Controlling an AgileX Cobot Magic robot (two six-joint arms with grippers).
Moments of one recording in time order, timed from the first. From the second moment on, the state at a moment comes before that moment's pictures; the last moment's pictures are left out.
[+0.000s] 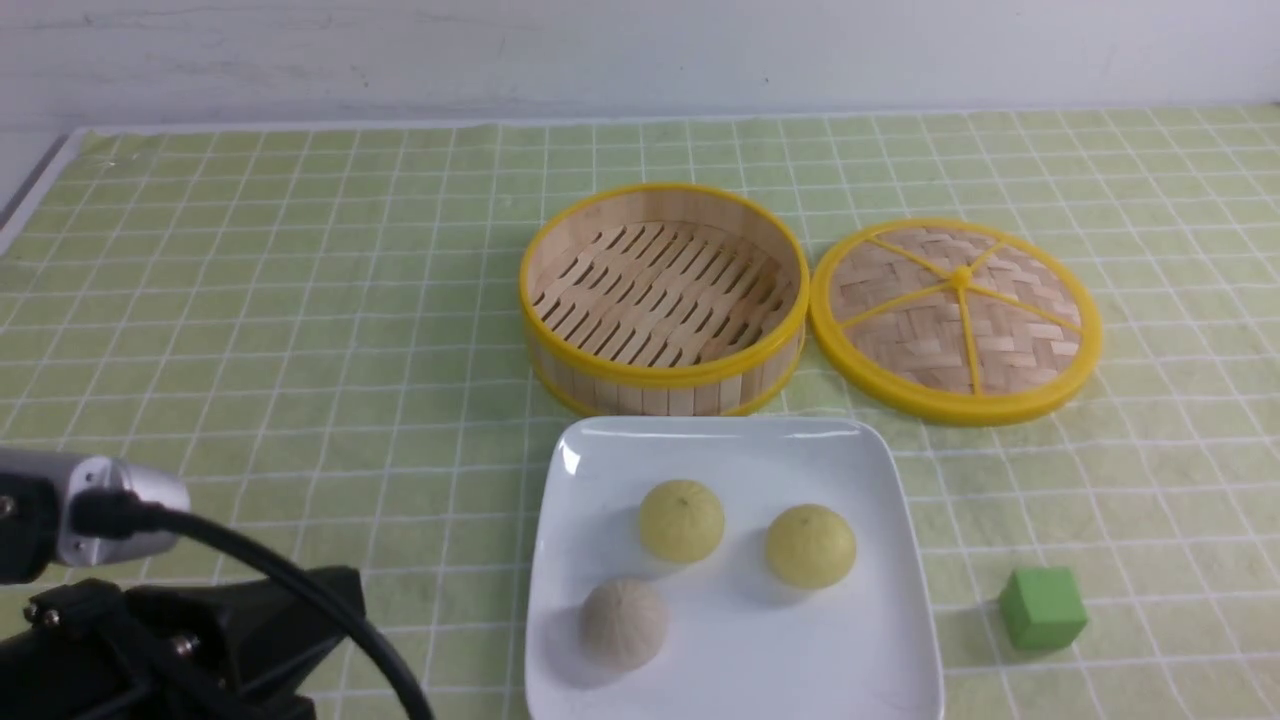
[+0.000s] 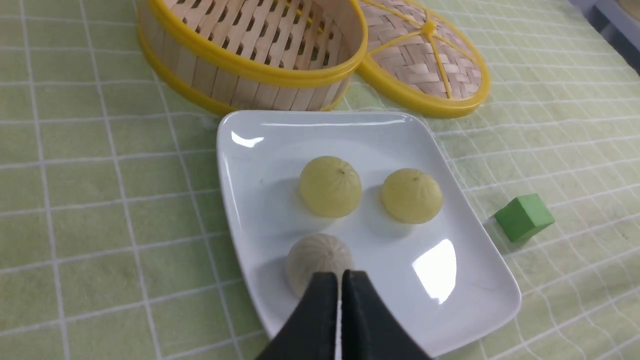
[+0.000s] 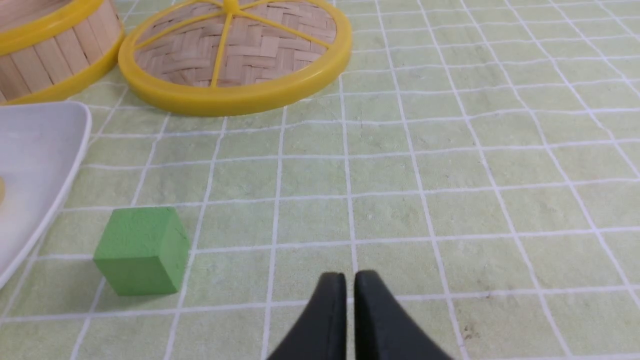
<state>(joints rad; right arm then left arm) 0.05 -0.01 0.02 -0.07 0.40 0.17 -0.81 0.54 -0.43 0.32 0.40 -0.78</state>
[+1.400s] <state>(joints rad) 0.05 -0.01 0.02 -0.07 0.40 0.17 -0.01 -0.01 0.02 0.08 0.39 -0.10</state>
